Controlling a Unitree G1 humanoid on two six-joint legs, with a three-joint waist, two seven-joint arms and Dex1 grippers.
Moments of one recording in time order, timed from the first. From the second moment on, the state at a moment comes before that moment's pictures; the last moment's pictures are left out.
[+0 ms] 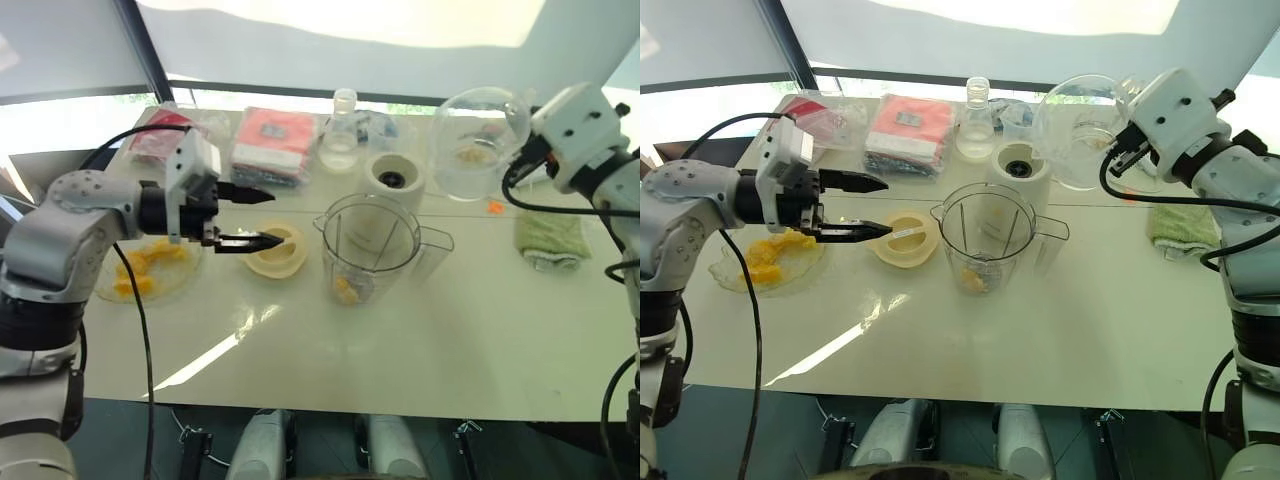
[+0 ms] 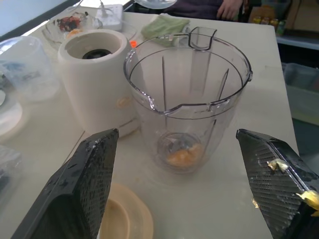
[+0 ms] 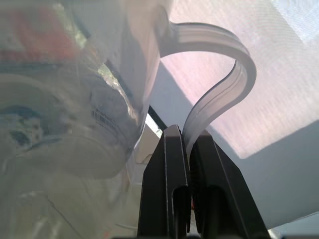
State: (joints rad) left arm -0.68 0.83 -0.02 -0.16 -0.57 0.67 -1.17; right arm -0.55 -0.98 -0.10 -0.25 0.04 0.39 0.53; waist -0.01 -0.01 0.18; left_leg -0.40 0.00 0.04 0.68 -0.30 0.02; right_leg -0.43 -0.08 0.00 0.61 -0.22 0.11
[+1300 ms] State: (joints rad) left arm -0.63 0.76 -0.05 -0.24 -0.55 0.69 -1.09; right arm -0.72 -0.93 0.10 -0.07 -0.48 -0.18 0.51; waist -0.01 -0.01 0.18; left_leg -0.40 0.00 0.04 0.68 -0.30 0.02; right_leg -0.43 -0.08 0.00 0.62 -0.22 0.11
